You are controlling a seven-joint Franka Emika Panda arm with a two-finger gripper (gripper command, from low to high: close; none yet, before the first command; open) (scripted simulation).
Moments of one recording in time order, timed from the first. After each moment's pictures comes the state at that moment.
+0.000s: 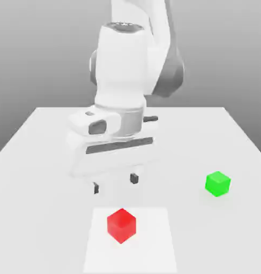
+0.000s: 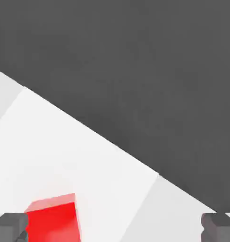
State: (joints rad) arm 0.03 -0.05 -0.10 -2.71 -0.08 2.73 0.11
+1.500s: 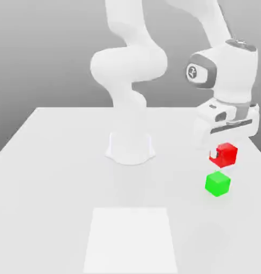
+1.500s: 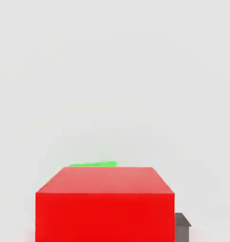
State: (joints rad) arm 0.46 -0.27 0.50 -2.91 0.25 2.65 1.10
